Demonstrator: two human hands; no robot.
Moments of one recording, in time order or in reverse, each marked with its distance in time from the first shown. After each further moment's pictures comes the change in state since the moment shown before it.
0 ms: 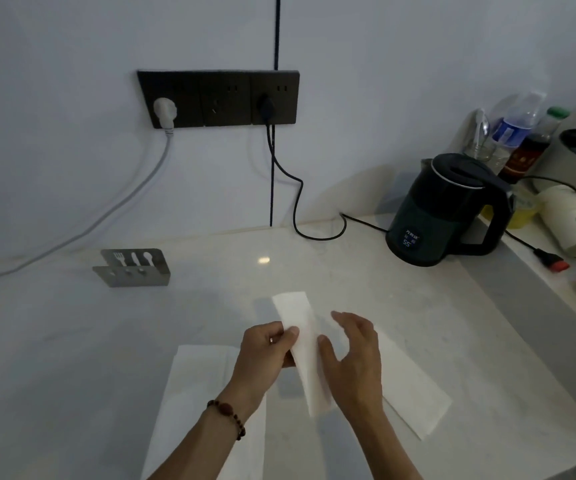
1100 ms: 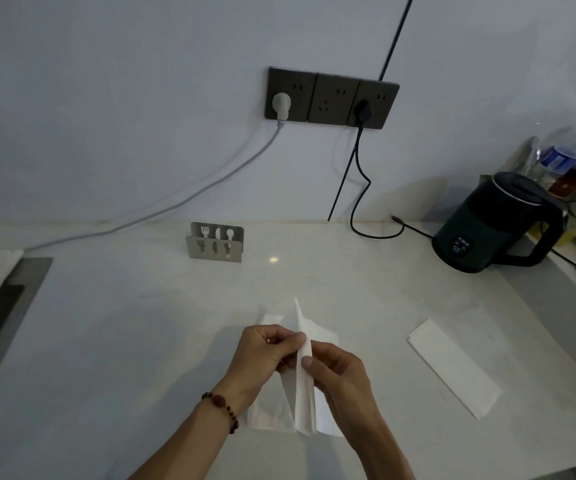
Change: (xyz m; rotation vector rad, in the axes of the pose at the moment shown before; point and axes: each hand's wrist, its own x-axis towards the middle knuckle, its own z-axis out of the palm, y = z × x) left_hand -0.063 -0.005 -0.155 -0.026 -0.044 -0.012; right_hand -0.112 -0.094 0.073 0.677 -0.515 0.189
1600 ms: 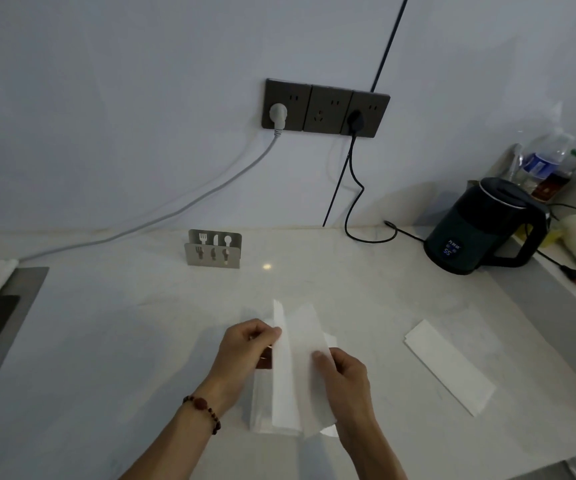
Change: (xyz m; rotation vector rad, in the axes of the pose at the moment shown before) left_hand 0.001 0.000 -0.028 -0.007 0.043 0.007; right_hand 0.003 0.015 0.011 -0.249 0.331 0.094
